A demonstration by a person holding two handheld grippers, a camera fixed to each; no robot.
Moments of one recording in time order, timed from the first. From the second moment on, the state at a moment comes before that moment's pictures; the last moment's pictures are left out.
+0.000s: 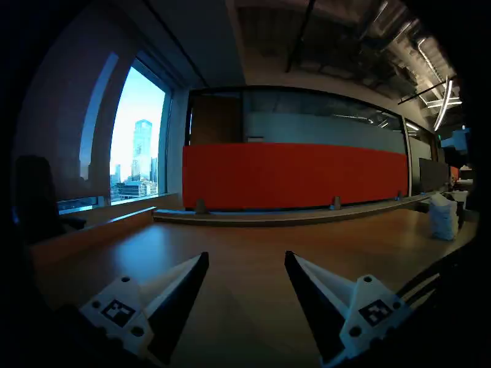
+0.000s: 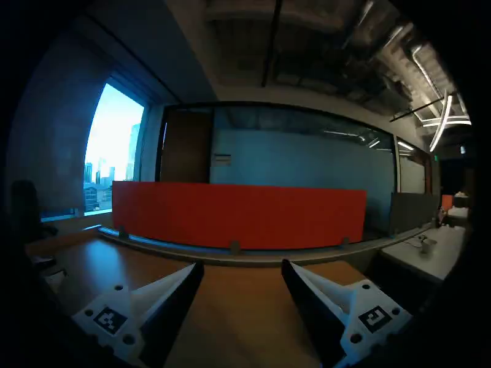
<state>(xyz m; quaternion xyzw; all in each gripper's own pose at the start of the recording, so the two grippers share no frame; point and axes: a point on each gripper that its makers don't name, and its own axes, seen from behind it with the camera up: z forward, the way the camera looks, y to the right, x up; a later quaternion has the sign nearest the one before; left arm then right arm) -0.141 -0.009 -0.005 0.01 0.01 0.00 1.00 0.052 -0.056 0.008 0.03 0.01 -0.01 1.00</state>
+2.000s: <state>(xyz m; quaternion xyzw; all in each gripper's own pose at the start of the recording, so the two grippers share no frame) -0.144 -0.008 -0.005 0.01 0.00 0.00 1.00 -0.088 0.003 0.017 0.01 0.00 0.01 1.00</state>
